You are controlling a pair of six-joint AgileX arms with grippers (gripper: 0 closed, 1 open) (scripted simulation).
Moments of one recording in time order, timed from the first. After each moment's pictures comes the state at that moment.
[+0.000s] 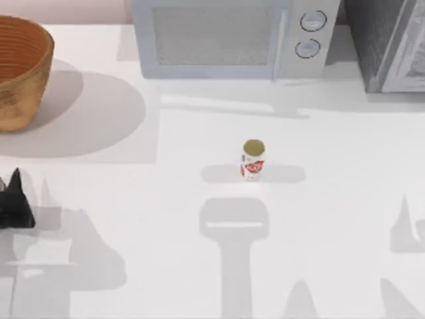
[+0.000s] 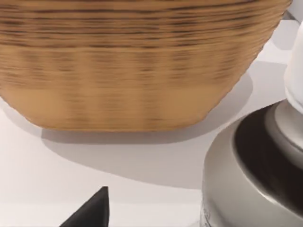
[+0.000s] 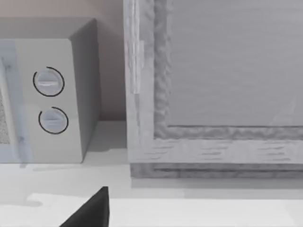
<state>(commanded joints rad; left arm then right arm) 0.23 1.89 0.05 1.63 0.26 0.07 0.00 0.00 0.00 0.00 0.00 0.00</state>
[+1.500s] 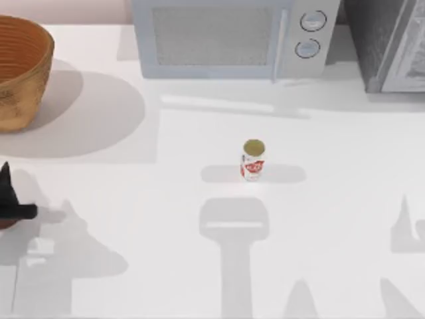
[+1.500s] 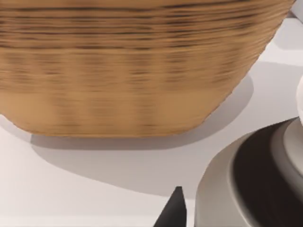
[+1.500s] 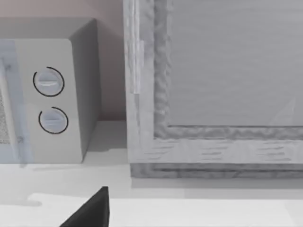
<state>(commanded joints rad) 0.19 1.92 0.10 1.62 0.23 0.06 0.00 0.00 0.00 0.00 0.00 0.00</state>
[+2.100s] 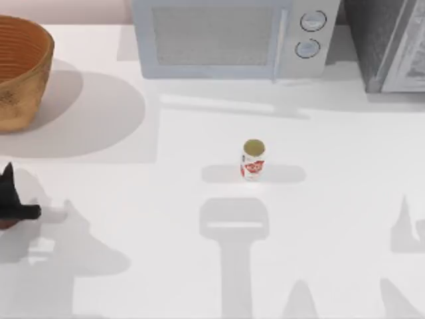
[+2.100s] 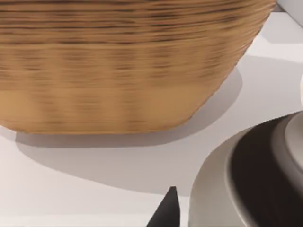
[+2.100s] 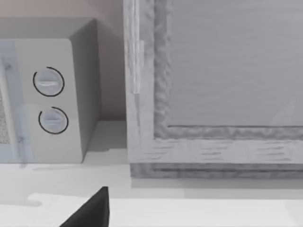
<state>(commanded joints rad) 0.18 1.92 0.10 1.59 0.25 0.06 0.00 0.00 0.00 0.00 0.00 0.00</state>
